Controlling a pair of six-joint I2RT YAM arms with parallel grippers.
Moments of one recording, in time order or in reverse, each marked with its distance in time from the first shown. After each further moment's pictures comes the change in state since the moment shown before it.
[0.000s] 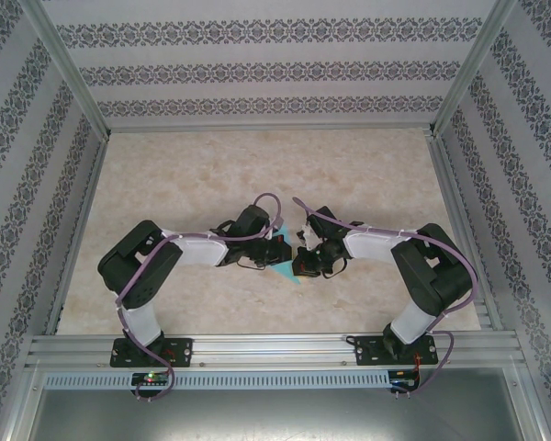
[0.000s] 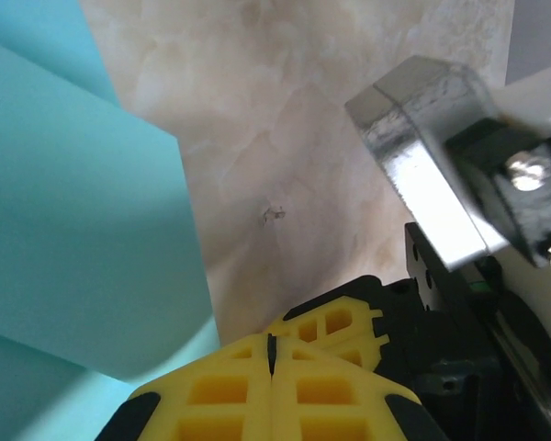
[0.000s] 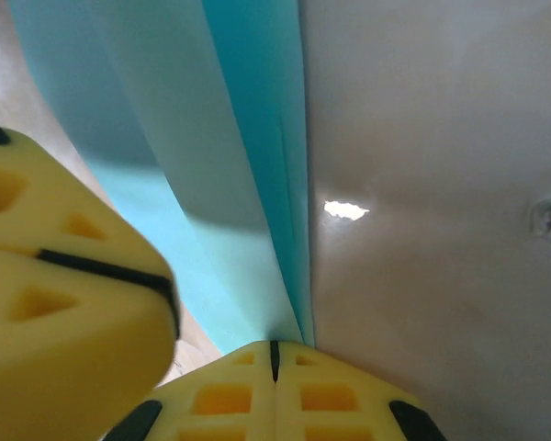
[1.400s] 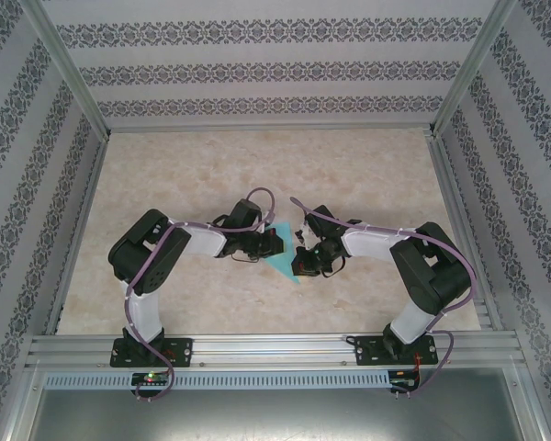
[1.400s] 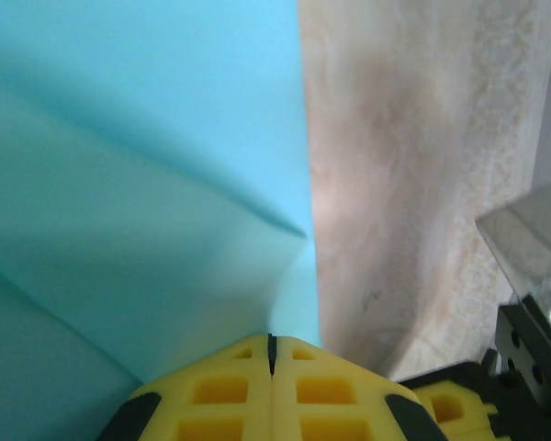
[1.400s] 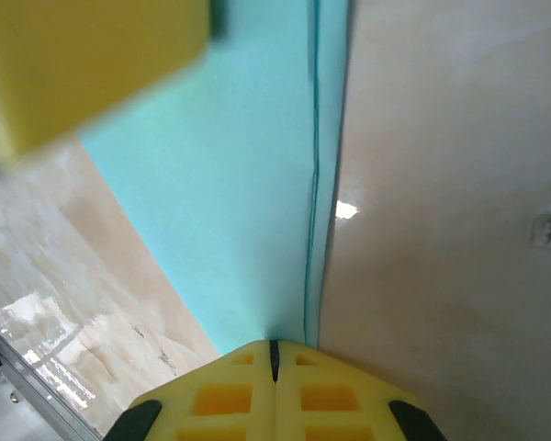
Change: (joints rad) left arm 0.130 0.109 0.043 0.012 0.023 0.091; right arm 0.008 0.011 0.027 -0.041 0.024 -0.027
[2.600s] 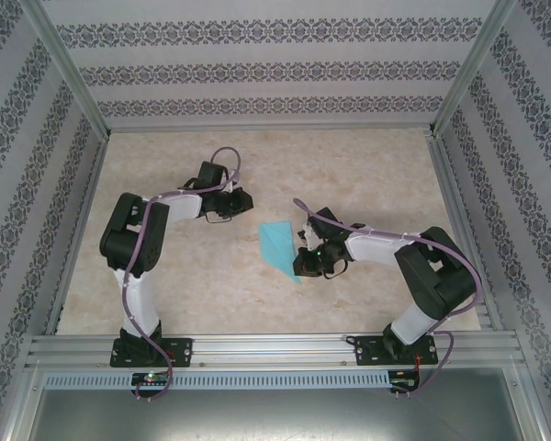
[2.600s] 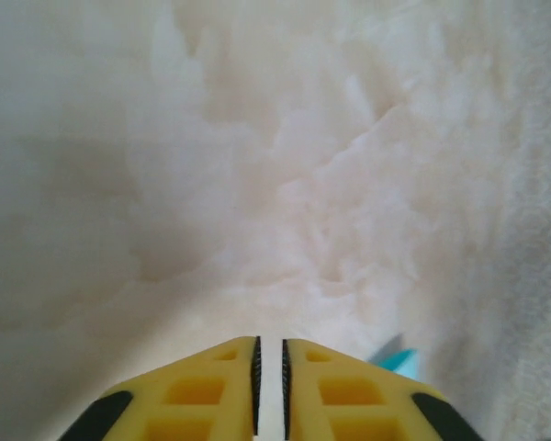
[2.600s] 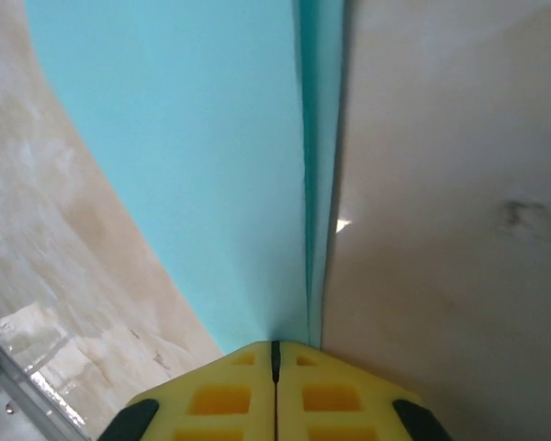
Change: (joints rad) left arm 0.299 0.034 0.254 -0.238 -0.032 0.220; right arm -0.002 -0.062 -0.057 0.068 0.027 0.030
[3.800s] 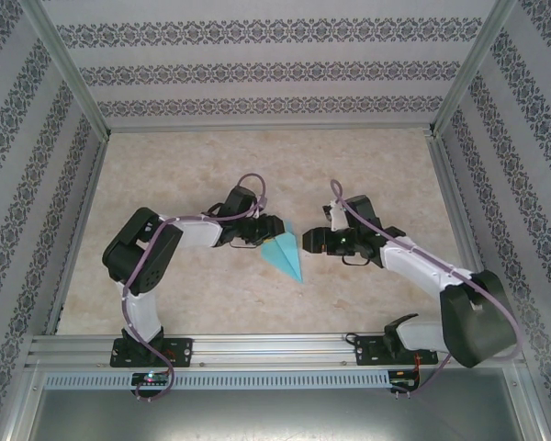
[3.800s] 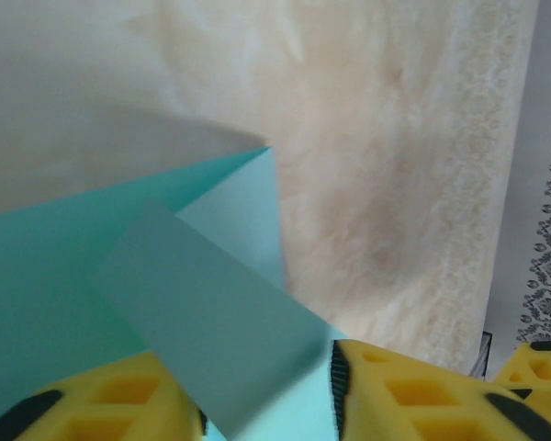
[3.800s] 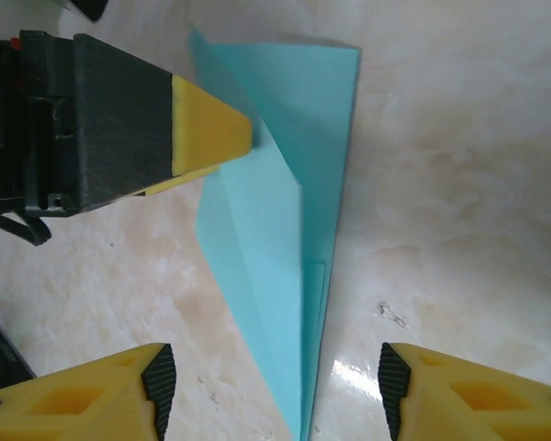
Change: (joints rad) left arm -0.269 -0.051 -0.173 0.202 -0.009 -0.322; right arm -0.190 -0.329 -0.091 0.101 -0.008 -0.077
